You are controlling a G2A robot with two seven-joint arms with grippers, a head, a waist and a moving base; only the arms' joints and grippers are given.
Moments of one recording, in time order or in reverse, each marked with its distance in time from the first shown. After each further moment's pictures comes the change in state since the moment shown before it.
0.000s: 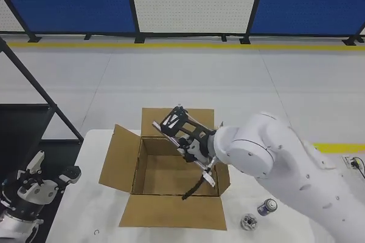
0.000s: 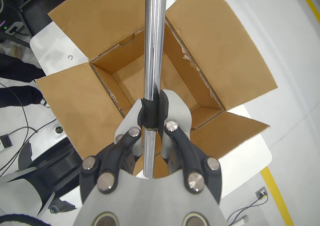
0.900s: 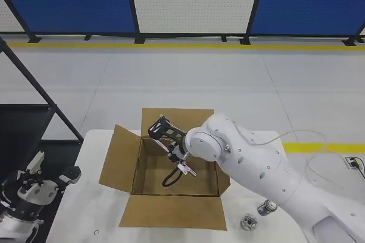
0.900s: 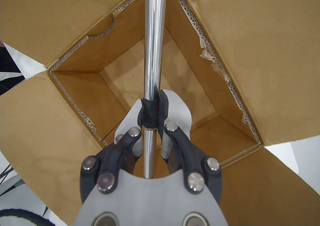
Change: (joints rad) left arm 0.000 0.000 0.000 0.000 0.000 0.000 0.000; right arm 0.097 -0.199 -0.260 0.479 0.088 -0.090 -0.177
